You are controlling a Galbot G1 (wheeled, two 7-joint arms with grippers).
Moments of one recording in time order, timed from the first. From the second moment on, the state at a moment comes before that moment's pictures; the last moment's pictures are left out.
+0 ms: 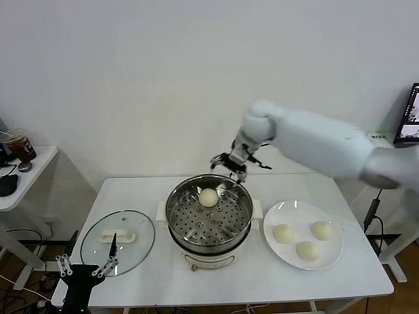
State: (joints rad) left arm 1.85 -1.34 -0.73 -2.20 -0.05 -0.27 -0.07; right arm 0.58 0.95 -1.17 1.35 0.05 0.10 -1.10
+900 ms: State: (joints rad) left arm 1.84 -1.35 -0.74 -2.18 -0.04 -0.26 -0.07; right arm 0.14 0.58 -0.97 1.47 -0.06 -0.26 -1.08
